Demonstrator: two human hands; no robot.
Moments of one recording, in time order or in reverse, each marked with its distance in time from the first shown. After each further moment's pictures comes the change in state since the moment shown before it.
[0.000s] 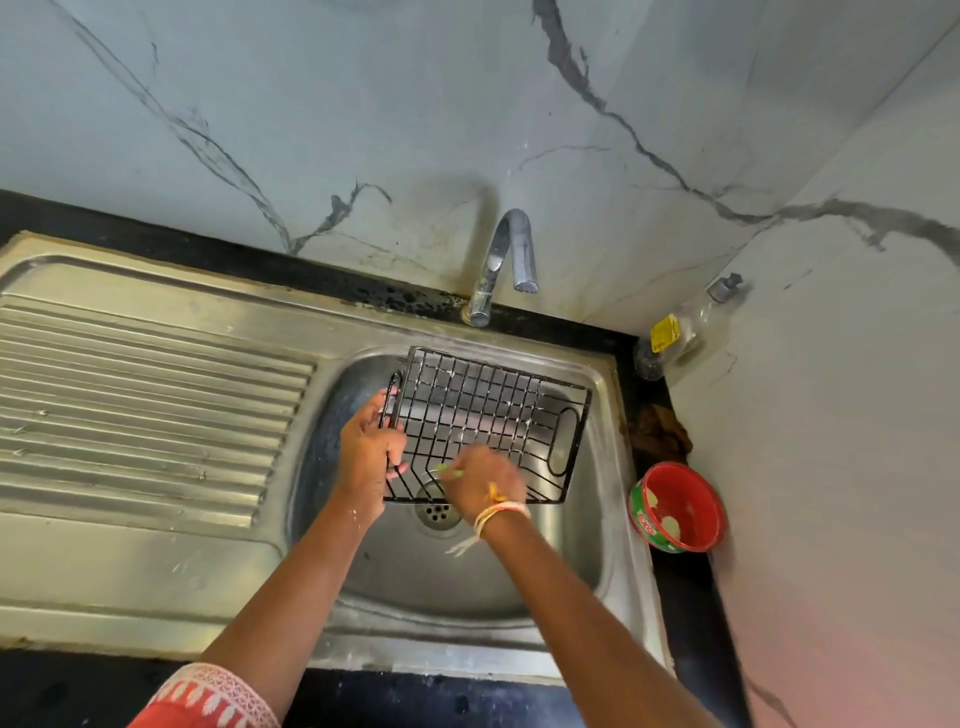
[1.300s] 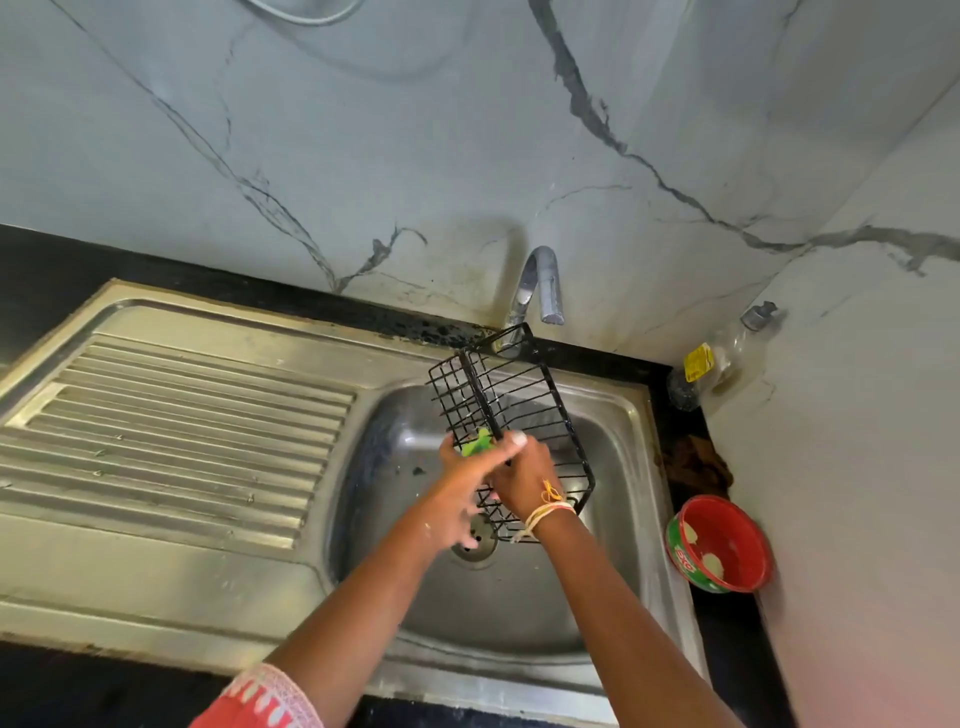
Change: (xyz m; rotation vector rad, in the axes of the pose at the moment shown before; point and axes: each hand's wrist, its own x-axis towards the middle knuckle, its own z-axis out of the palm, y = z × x) left_hand -0.030 0.020 0.051 0.161 -0.219 -0.369; right_hand 0.023 0.012 -0.027 0.557 0.129 -0.220
